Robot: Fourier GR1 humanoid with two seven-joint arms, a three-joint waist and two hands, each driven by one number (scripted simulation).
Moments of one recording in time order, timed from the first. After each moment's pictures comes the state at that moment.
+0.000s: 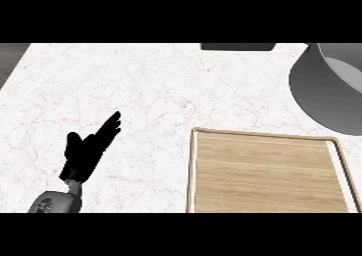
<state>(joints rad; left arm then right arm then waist) -0.10 0.20 -0.13 -1.39 0.08 -0.12 0.16 -0.44 -0.98 -0.43 -0.45 0.17 0.14 -0.68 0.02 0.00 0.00</state>
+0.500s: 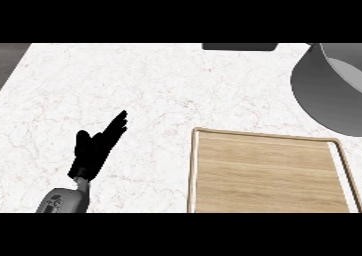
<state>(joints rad) -0.12 0.16 -0.14 -1.36 0.05 -0.11 0.16 -0.70 -0.95 -0.25 -0.45 0.35 0.11 -0.44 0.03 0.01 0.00</state>
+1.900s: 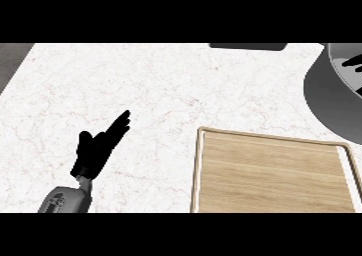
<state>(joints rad) -0.13 0.15 -0.13 -1.35 0.04 -0.13 0.13 -1.01 -0.69 -0.03 -0.14 0.68 0.05 -0.06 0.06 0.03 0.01</state>
